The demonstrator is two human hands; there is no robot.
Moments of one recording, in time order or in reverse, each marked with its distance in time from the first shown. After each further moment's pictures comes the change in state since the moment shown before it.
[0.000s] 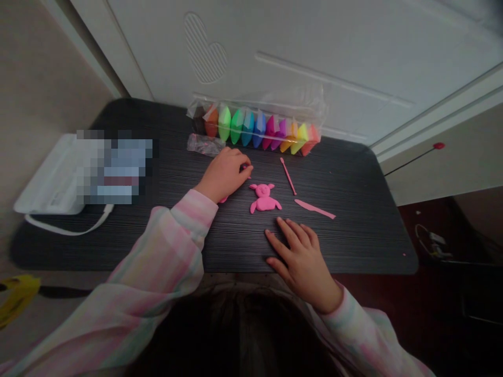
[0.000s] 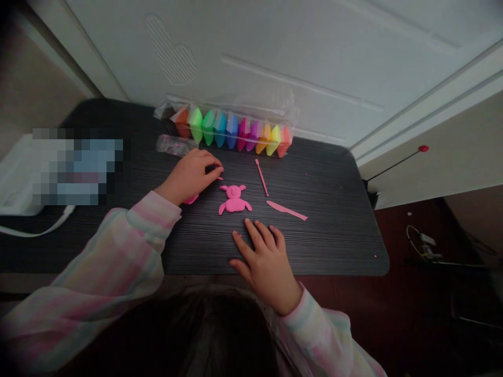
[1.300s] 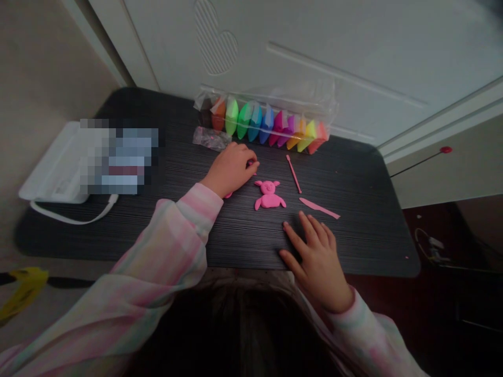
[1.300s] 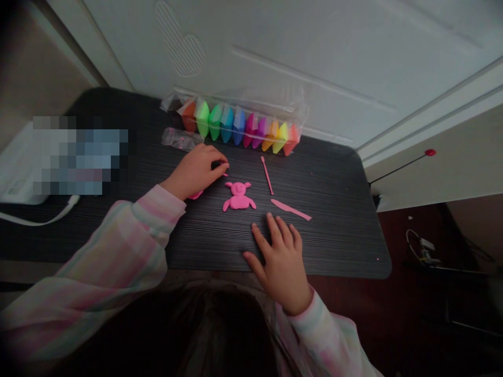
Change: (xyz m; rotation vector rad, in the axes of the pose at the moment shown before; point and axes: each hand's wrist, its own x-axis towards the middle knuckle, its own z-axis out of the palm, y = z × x) left_hand 0.000 -0.001 0.002 0.017 0.009 0.003; right_hand -0.011 0.002 -0.001 -0.057 0.009 0.122
